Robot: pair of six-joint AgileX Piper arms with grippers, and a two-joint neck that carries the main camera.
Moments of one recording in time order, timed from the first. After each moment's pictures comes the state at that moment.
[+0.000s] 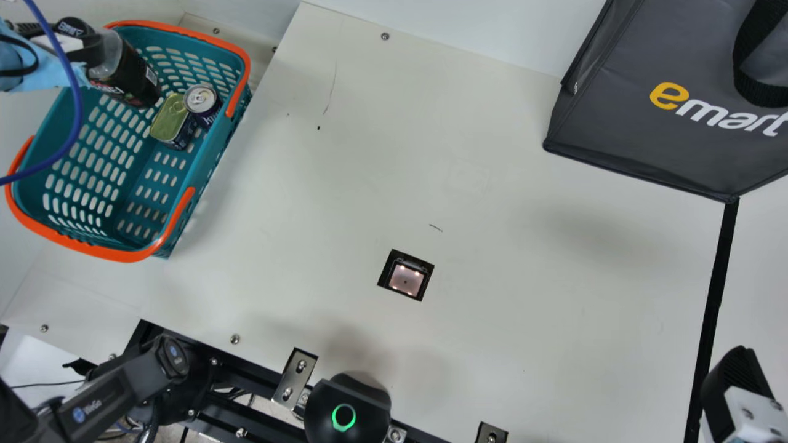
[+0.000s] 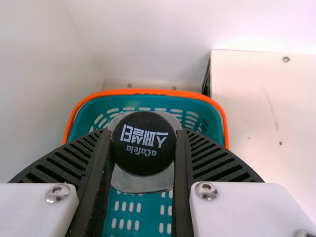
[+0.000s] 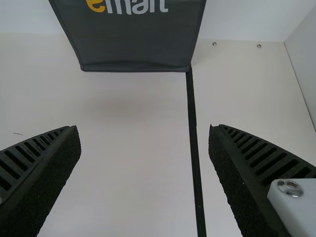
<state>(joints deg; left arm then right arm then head) 46.0 75.0 -68.1 -39.0 52.2 57.8 0.7 42.7 -69.8 -0.8 69.4 -2.2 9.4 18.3</state>
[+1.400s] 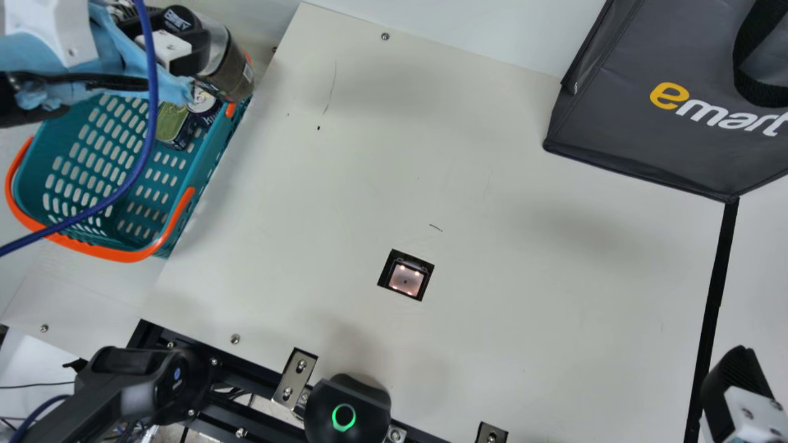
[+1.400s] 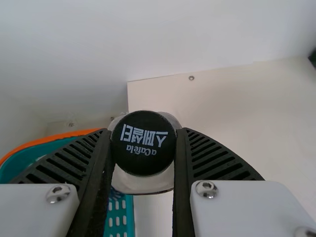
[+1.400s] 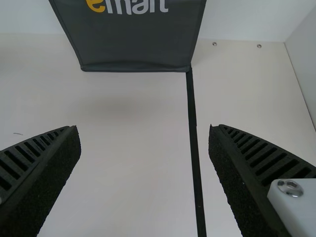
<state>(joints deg) 13.4 64.3 -67.9 -21.2 48.3 31.0 0.7 42.7 -69.8 -0.7 69.4 -2.2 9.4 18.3</state>
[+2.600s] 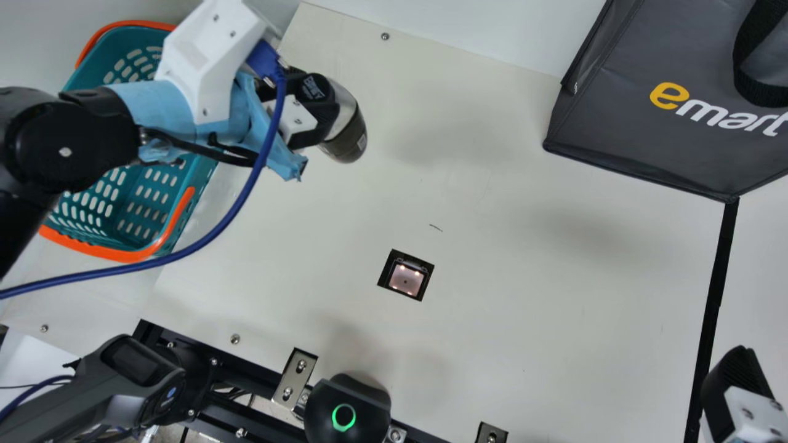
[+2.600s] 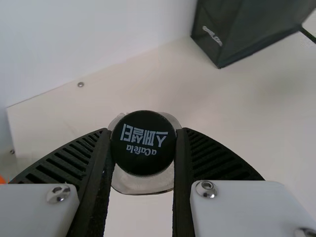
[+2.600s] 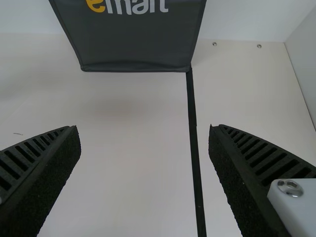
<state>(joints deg) -11.3 67.0 -65.2 -21.8 46.0 27.2 0.7 42.7 -69.8 -0.7 69.4 -2.2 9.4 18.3</state>
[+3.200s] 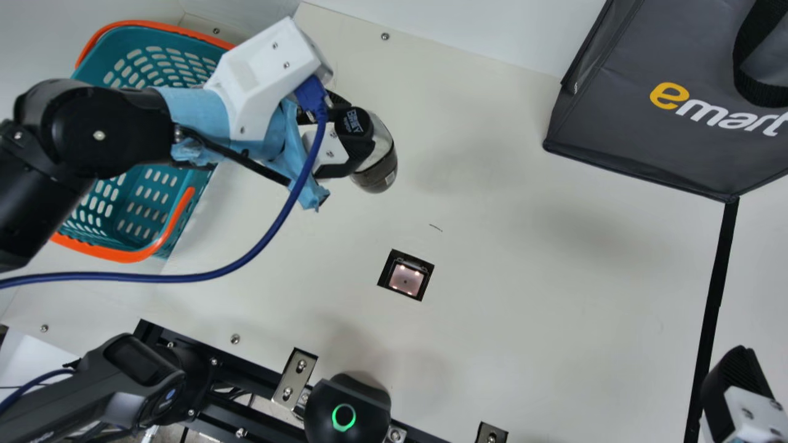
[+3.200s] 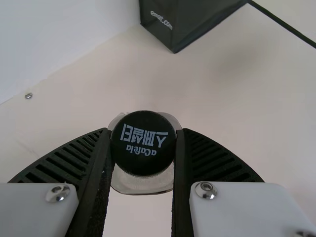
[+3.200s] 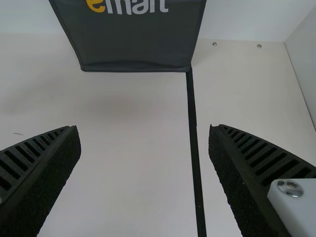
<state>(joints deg) -13.4 70.6 -66.1 -30.0 50.7 40.0 0.7 42.7 -69.8 -0.7 69.4 -2.2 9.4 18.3</state>
